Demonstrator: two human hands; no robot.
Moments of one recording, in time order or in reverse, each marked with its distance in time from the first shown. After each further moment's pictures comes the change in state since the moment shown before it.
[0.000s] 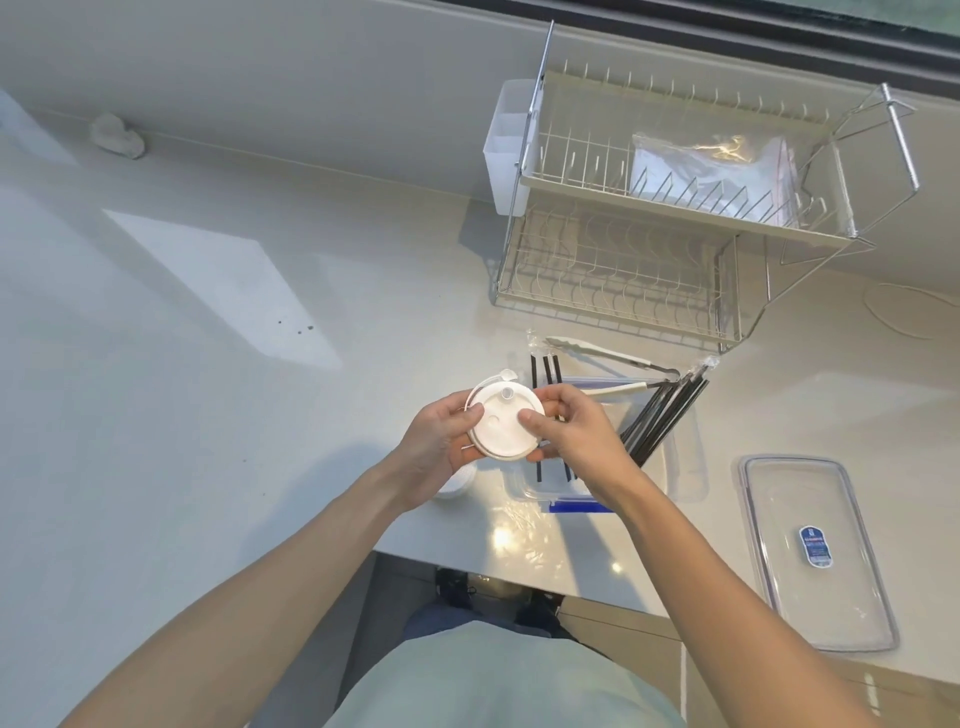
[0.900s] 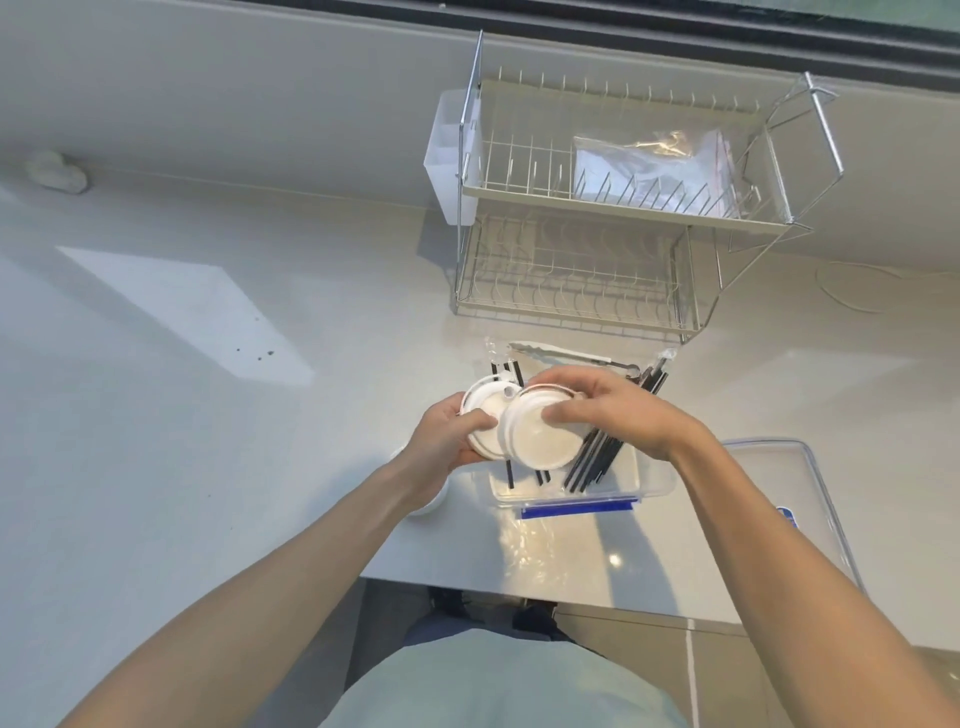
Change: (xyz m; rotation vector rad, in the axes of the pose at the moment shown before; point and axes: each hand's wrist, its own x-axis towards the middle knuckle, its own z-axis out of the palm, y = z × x) left_hand 0.027 0.003 0.047 0.195 0.073 -0.068; right_hand -0.002 -0.052 -0.088 -0.297 -0.356 -0.088
